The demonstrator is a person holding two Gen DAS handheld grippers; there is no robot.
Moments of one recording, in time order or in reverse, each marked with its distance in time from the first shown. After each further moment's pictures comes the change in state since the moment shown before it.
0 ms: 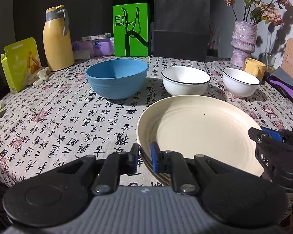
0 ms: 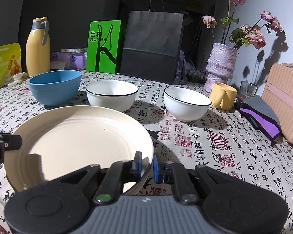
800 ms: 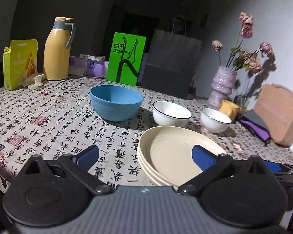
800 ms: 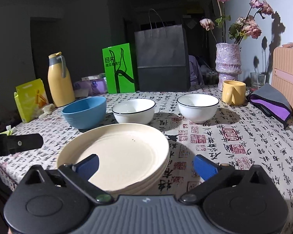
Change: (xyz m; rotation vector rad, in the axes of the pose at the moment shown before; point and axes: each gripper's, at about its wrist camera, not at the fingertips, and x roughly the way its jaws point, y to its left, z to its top) left arm -0.063 0.058 -0.018 -0.149 -0.196 -0.209; right arm -0.065 -0.026 -0.014 0.170 -0.092 0.205
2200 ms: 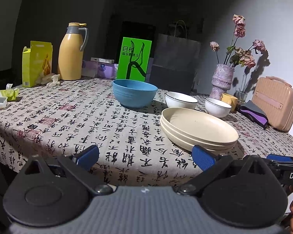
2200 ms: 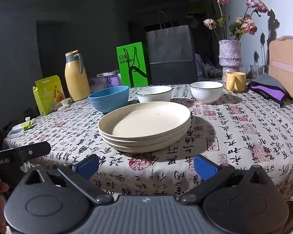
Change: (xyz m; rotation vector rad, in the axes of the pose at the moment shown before) left arm -0.067 0.043 -0.058 0.047 -0.044 0.019; right arm -0.067 0.046 -0.060 0.016 -0.007 0.033
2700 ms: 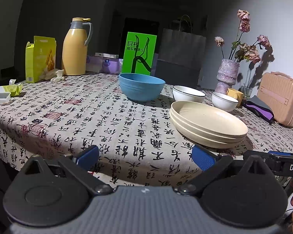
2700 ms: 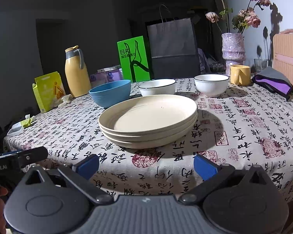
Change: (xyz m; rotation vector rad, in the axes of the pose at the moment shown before) left arm 0.009 0.015 -0.007 0.006 0.024 0.016; right arm 0.022 0.002 -0.005 0.022 0.032 0.014
